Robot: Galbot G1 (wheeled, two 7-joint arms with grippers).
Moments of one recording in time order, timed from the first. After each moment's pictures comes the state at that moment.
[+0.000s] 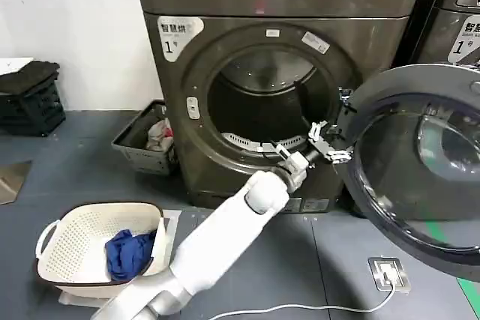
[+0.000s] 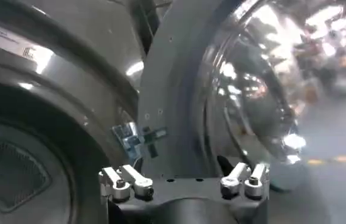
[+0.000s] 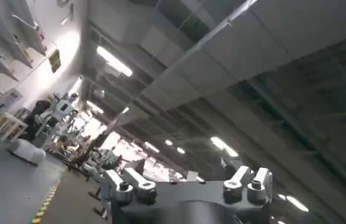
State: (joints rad) left arm 0.33 -1.61 0.33 -1.24 -0.16 0.00 0.10; right arm -1.83 1.52 2.26 1.68 0.13 0.00 0.38
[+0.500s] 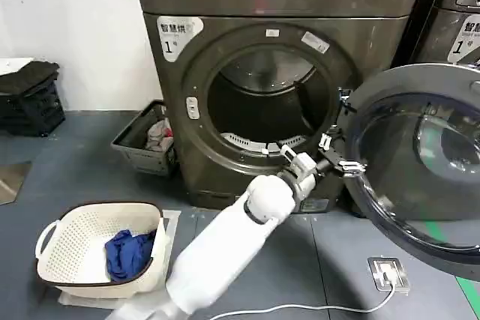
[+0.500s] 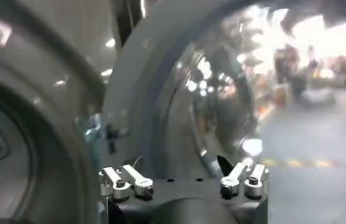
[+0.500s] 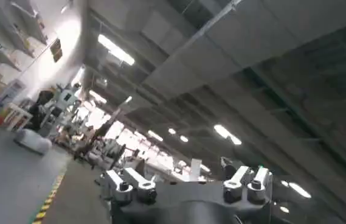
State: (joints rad) left arm 0.43 -1.61 0.29 -1.52 -0.28 0.31 0.17; right arm -1.82 1.49 2.25 1.65 0.16 -0.05 0.35
